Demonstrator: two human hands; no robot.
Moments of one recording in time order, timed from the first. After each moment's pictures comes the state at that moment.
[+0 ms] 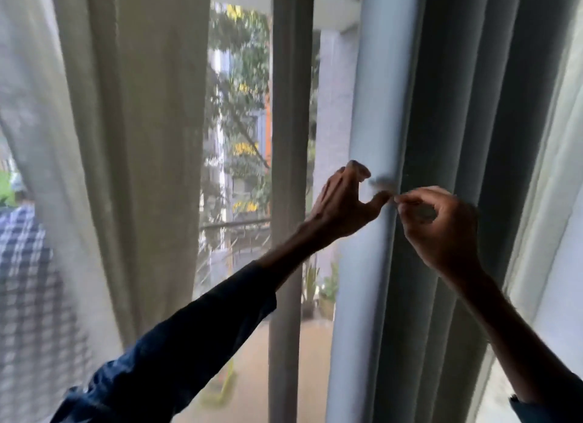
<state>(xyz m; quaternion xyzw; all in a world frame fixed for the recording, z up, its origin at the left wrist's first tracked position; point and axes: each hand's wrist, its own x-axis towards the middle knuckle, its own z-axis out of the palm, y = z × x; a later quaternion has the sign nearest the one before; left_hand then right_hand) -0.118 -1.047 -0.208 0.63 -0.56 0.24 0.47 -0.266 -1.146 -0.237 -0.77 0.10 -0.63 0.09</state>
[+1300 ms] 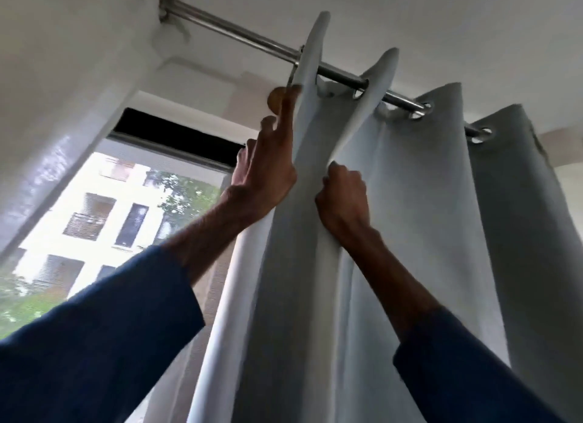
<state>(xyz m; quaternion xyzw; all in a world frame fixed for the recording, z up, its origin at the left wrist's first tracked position) -0.115 -1.169 0.148 0.55 -0.29 0.71 0.33 -0.145 -1.308 0.141 -0.74 -0.03 -0.68 0.01</state>
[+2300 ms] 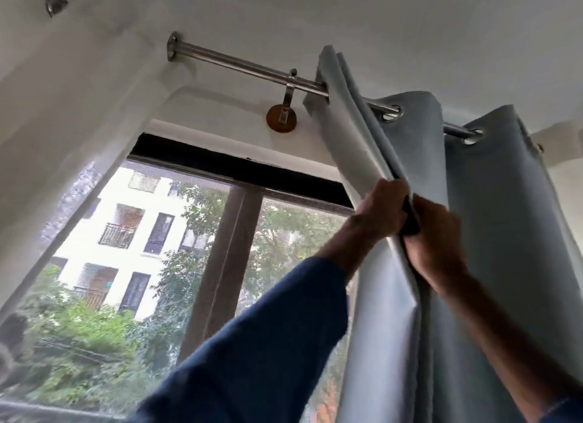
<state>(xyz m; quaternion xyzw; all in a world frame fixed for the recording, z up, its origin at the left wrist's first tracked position) -0.180 -1.327 0.154 0.64 -0.51 0.47 0.31 -0.223 -1.436 0.108 -0.67 0.02 -0.74 -0.02</state>
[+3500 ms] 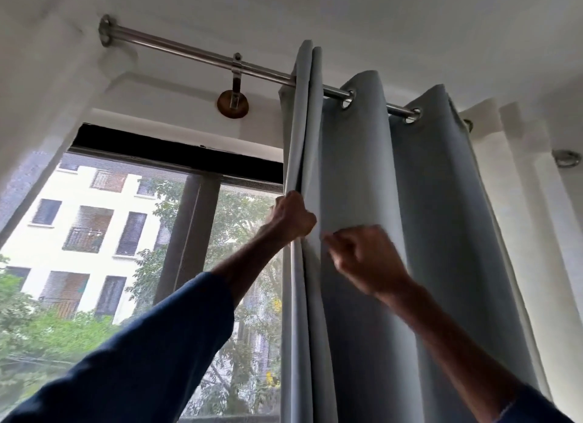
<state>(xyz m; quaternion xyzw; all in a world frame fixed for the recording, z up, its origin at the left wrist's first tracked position) -0.179 -1.297 0.097 0.76 -0.33 0.40 0.41 -0.247 -1.436 0.035 -0.77 -0.08 -0.63 0.00</state>
